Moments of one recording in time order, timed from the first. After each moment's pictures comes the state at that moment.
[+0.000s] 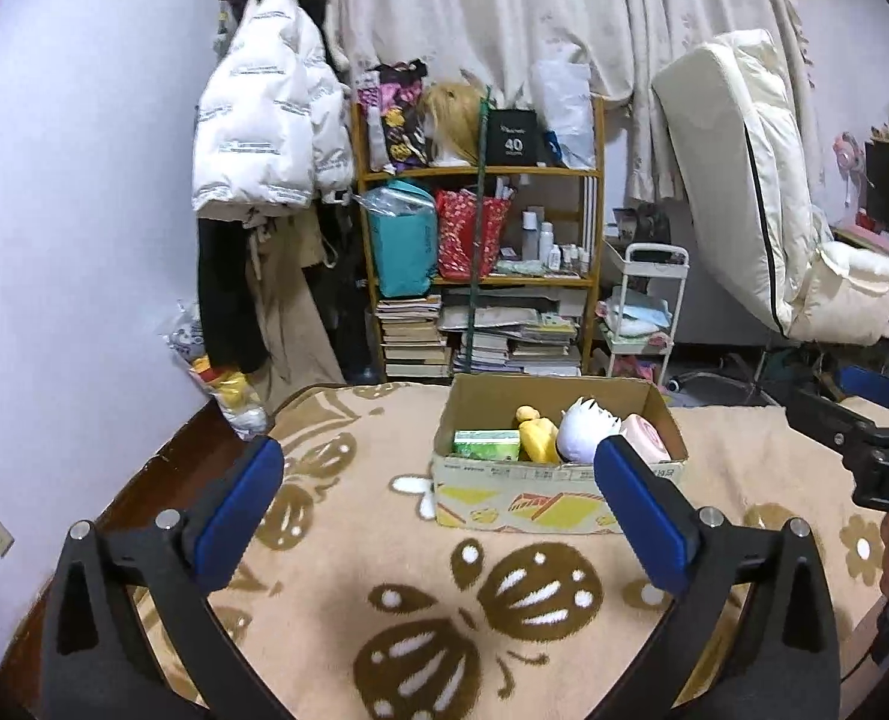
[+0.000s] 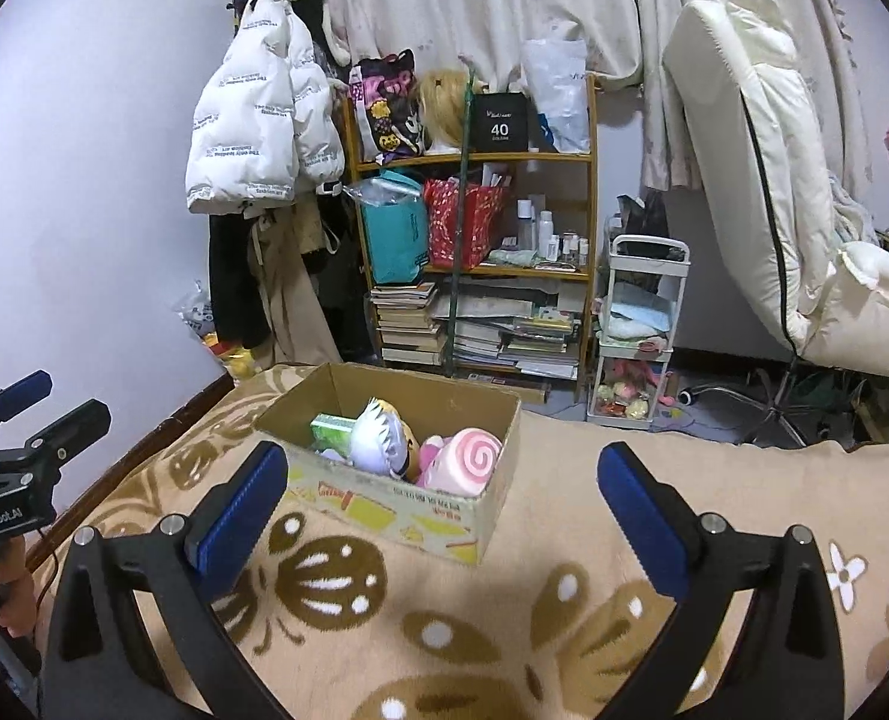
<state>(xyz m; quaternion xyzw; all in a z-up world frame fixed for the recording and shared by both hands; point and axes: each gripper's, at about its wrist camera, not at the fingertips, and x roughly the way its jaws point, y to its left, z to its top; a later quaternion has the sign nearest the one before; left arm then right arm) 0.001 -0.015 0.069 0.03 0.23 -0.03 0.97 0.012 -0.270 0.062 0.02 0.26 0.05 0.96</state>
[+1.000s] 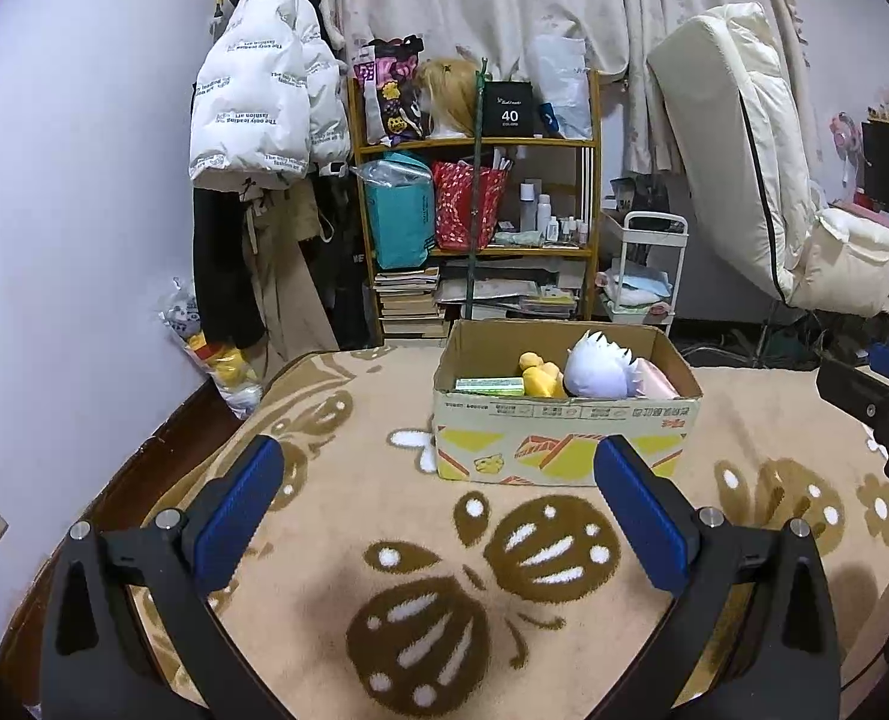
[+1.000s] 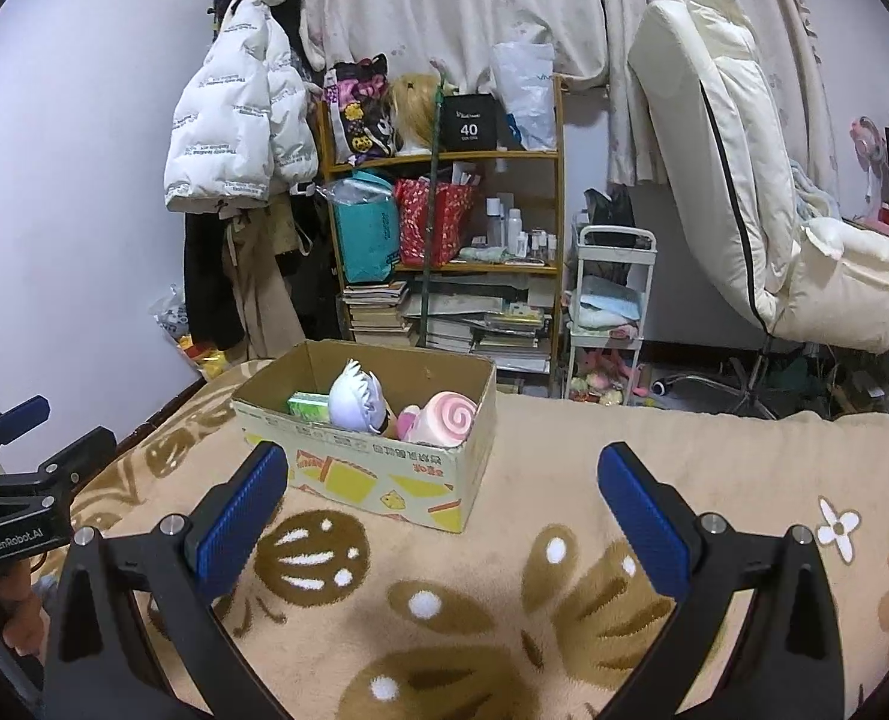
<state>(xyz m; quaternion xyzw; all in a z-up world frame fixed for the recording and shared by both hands) -0.002 -0.012 0.018 0.04 0.25 -0.04 0.97 -0.012 -0.272 0.029 0.02 0.25 0.01 0.97</state>
